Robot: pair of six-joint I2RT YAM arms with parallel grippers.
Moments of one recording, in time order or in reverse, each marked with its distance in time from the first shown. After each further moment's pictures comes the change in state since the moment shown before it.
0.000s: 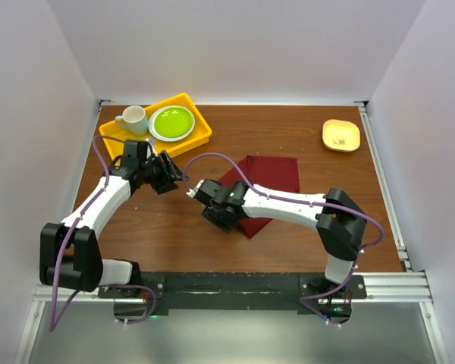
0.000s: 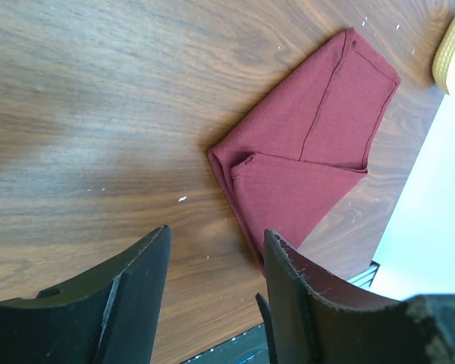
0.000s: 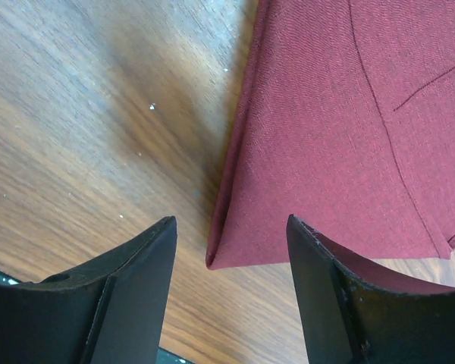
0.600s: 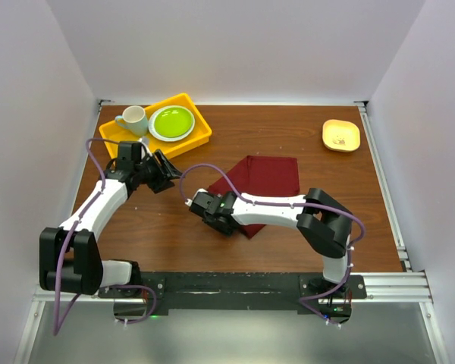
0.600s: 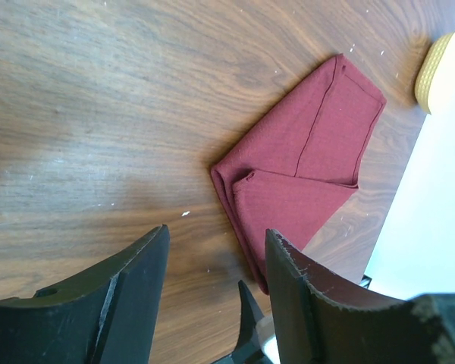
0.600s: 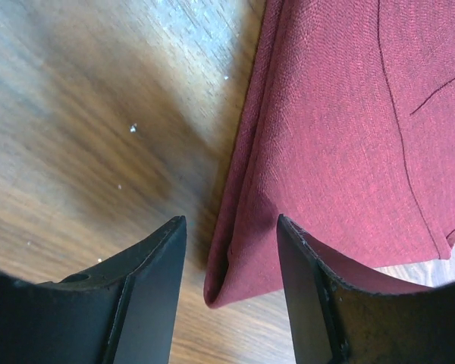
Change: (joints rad) left arm 0.047 -0.026 -0.044 0.068 0.010 -0.009; right arm 0.045 0.101 -0.040 0.066 0.128 0.019
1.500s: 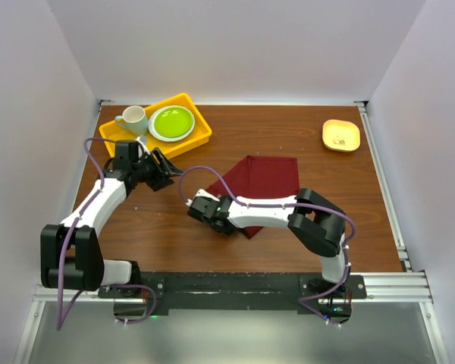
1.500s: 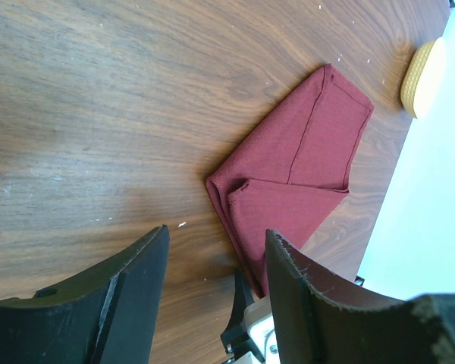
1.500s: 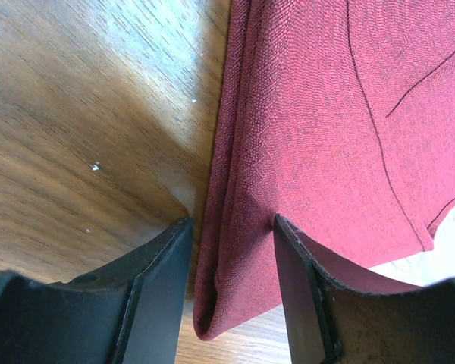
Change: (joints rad) left arm 0.032 0.021 -0.003 0.049 0.041 0.008; right arm 0.006 0.056 -0.011 0.046 0.127 0.030
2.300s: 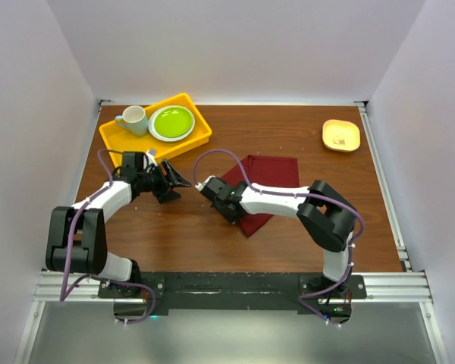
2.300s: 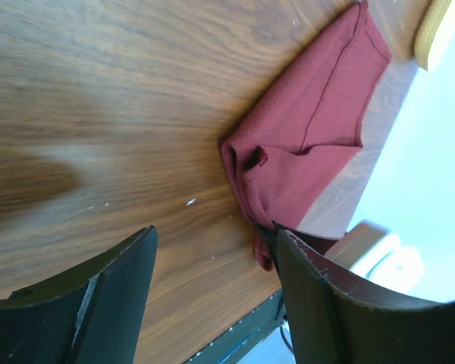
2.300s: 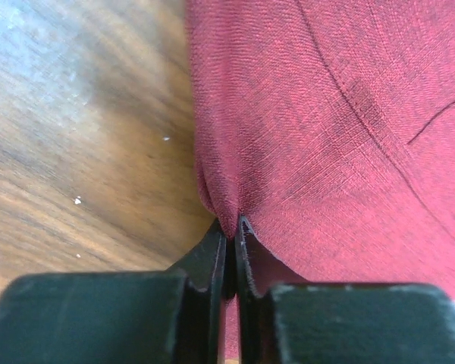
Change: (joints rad) left arm 0.007 0.113 -0.107 0.114 0.160 0.001; right arm -0.134 -0.037 -0.049 0.108 -0.213 0.009
